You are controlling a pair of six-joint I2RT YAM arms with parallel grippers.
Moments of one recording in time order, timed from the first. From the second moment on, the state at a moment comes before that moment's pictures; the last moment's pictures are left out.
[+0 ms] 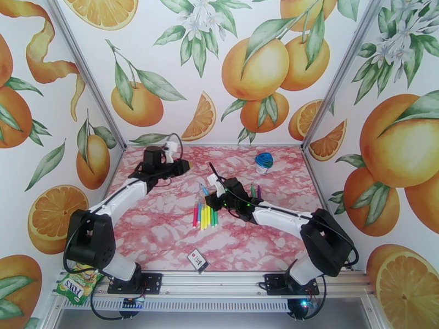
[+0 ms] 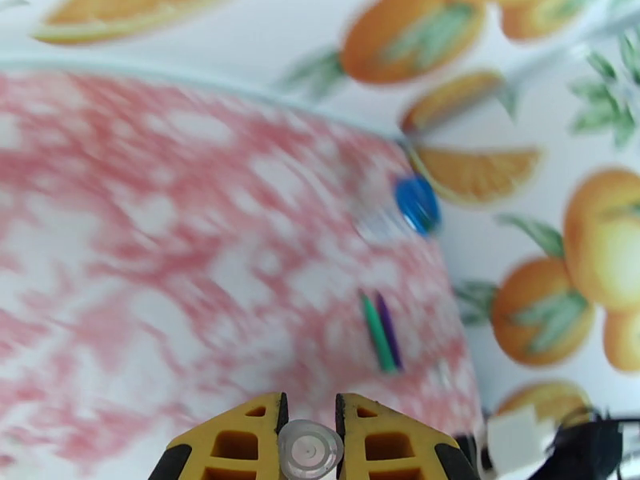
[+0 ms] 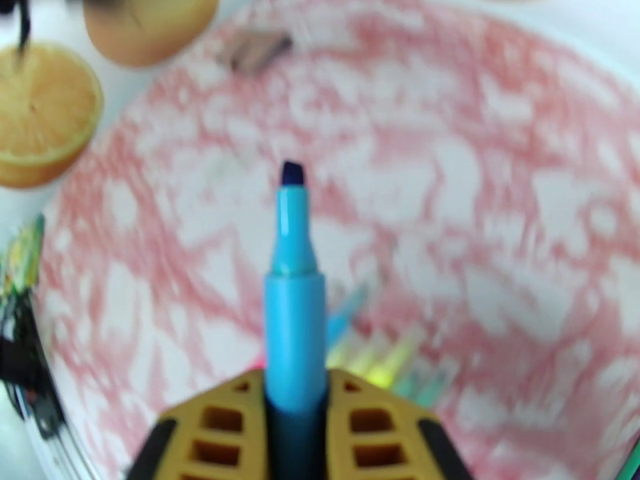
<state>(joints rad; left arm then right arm) -0.19 1.56 1.14 -0.07 0.52 -0.54 0.73 1.59 0.87 0.10 -0.23 0.24</state>
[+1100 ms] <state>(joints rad) -0.21 1.62 1.27 -0.39 0.53 -0.32 0.73 1.49 0.82 0.15 -0.07 0.25</state>
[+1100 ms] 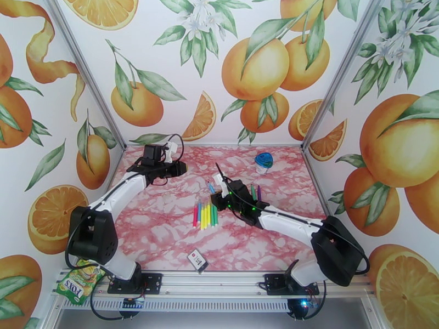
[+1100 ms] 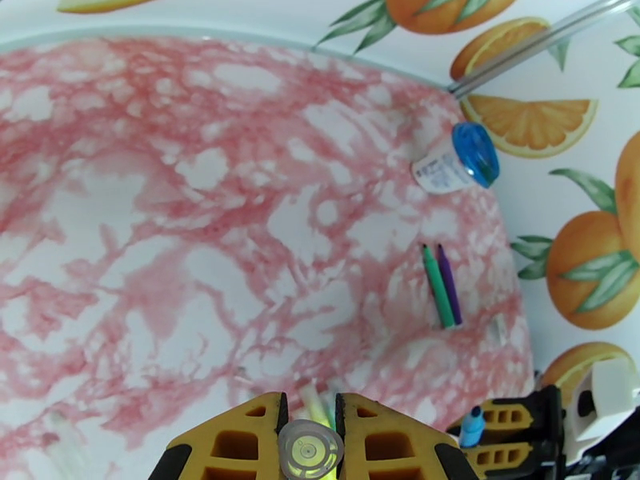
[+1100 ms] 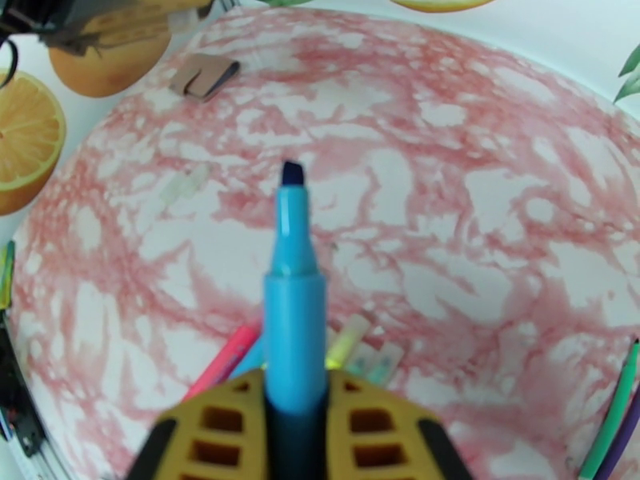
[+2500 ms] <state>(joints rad) -0.17 1.64 1.32 -0.67 0.18 -0.17 0.52 1.33 0.74 0.08 0.21 0.26</state>
